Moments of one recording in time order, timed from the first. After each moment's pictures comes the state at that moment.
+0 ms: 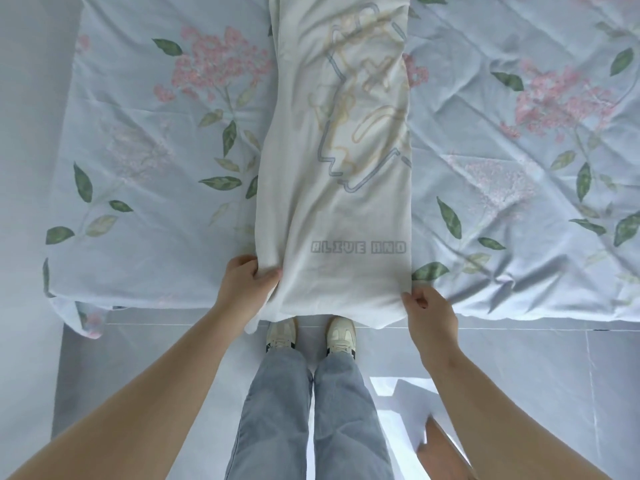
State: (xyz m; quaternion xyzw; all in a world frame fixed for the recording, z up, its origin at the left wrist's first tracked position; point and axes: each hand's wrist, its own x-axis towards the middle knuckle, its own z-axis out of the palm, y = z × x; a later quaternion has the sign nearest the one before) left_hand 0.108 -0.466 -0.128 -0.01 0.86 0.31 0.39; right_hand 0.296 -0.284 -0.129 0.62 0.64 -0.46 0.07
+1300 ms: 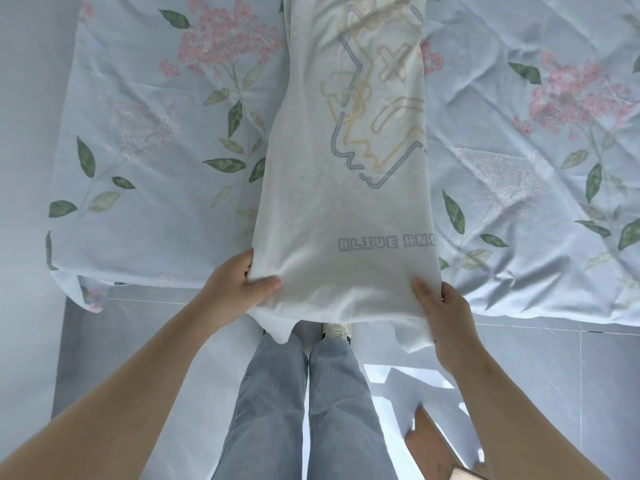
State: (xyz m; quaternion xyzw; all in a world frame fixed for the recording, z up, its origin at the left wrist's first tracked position) left_hand 0.113 -0.492 -0.100 0.08 0.82 0.34 0.46; right_hand 0.313 -0.267 -0.115 0.58 0.52 -0.62 0.02
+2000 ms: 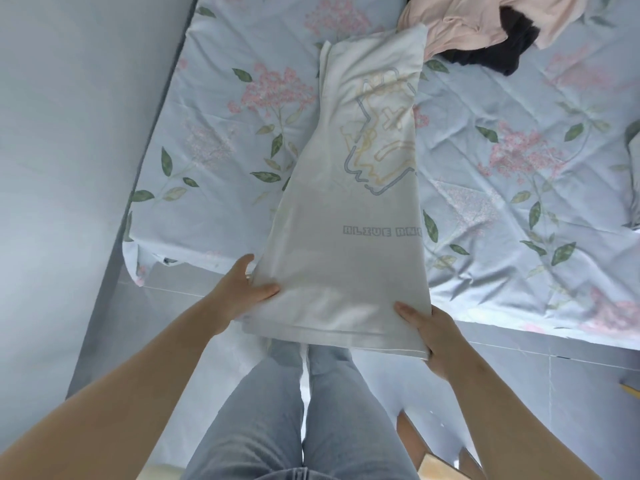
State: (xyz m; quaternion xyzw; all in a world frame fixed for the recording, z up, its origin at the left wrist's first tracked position) left_hand 0.159 -0.533 -0.010 -0.09 0.80 0.38 0.47; right_hand 0.347 -0.291 -0.009 0.57 0.42 -0.70 0.11
